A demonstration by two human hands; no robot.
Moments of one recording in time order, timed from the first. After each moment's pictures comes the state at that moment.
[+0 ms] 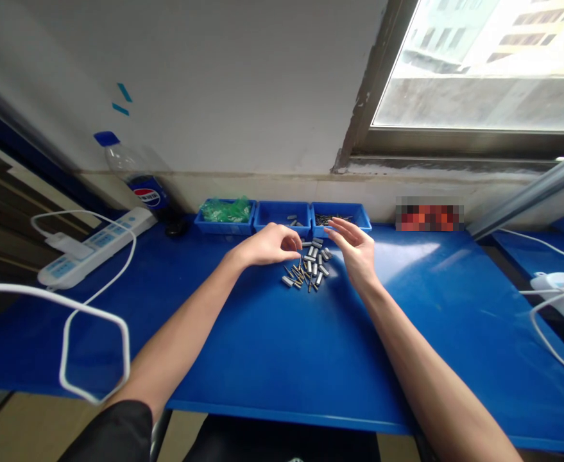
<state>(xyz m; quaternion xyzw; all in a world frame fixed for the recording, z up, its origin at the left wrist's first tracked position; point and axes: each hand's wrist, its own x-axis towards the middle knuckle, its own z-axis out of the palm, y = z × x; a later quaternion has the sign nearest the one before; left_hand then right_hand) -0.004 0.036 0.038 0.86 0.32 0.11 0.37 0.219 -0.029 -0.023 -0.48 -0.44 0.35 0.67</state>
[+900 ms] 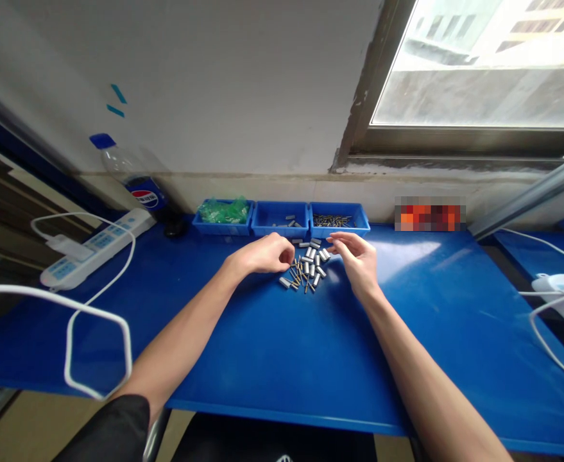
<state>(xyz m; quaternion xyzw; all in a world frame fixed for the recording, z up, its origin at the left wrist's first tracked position) -0.001 0.033 0.033 0.90 0.32 0.00 0.31 0.227 -0.046 -0.026 -0.53 -0.46 0.33 0.63</state>
